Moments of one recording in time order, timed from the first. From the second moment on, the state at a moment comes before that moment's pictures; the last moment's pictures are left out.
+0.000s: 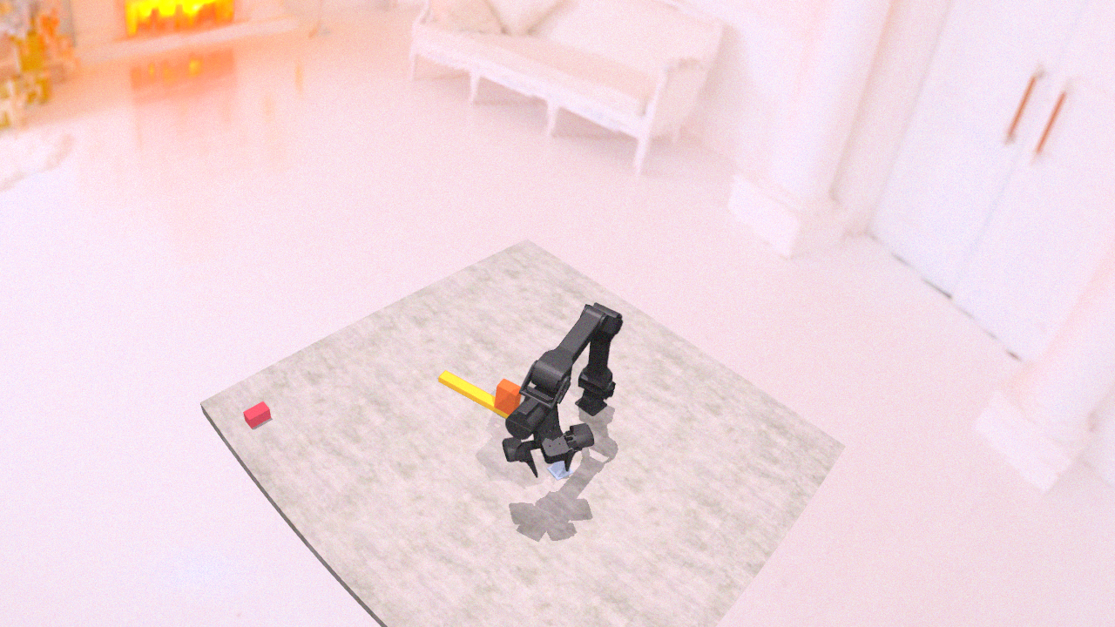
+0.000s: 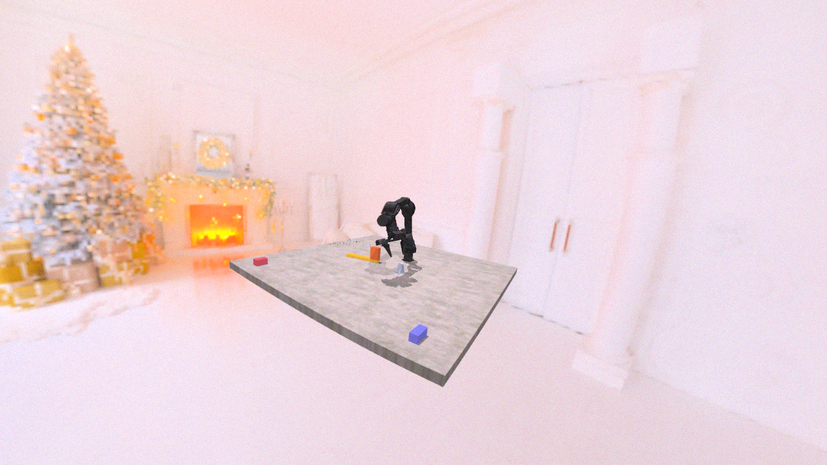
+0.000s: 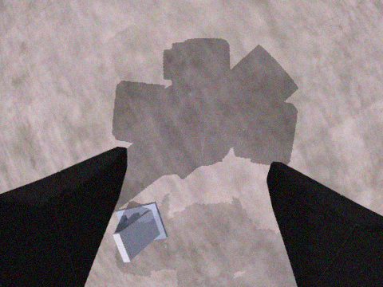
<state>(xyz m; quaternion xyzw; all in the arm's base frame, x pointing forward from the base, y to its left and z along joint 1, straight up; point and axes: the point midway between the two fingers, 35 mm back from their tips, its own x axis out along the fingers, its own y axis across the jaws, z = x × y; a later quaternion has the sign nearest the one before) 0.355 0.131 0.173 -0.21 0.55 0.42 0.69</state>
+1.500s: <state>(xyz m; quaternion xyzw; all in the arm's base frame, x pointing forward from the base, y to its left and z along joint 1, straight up) 0.292 -0.125 0.187 0.27 0.64 -0.20 0.69</state>
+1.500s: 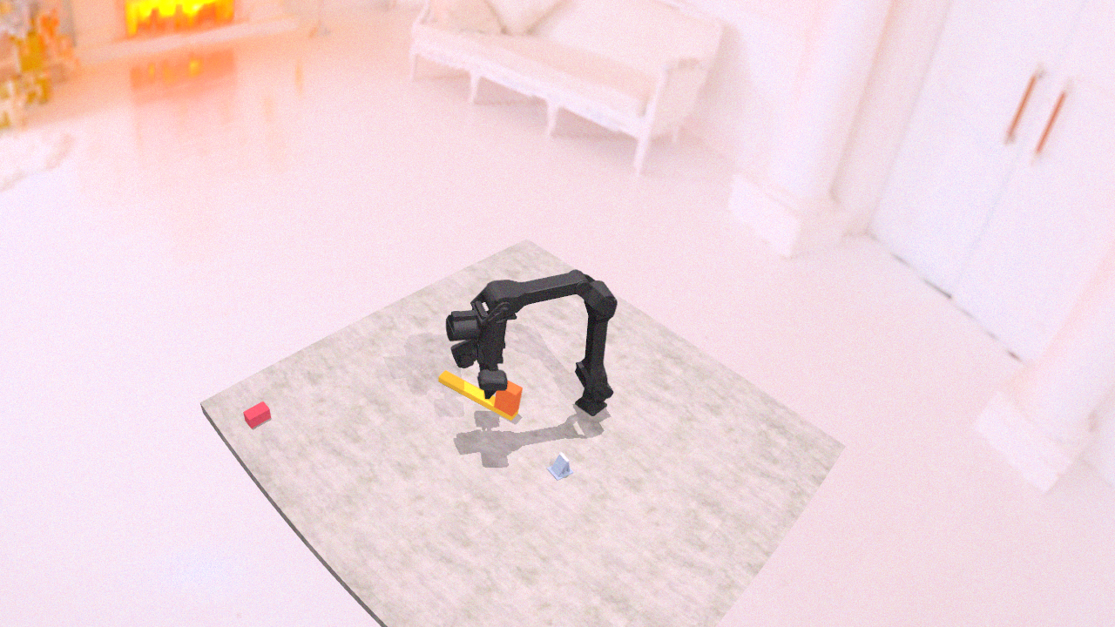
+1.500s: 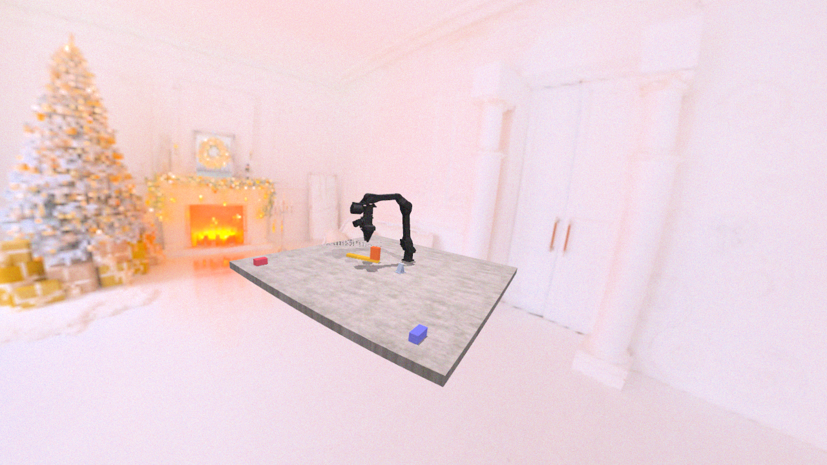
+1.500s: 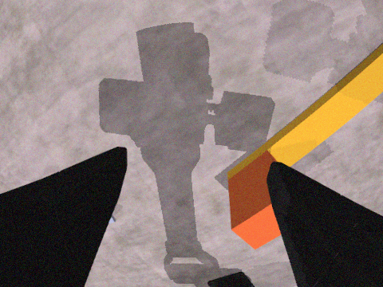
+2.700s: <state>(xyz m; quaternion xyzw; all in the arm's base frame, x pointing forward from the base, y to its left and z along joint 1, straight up) 0.221 -0.201 0.133 0.44 0.54 -0.44 0.57</state>
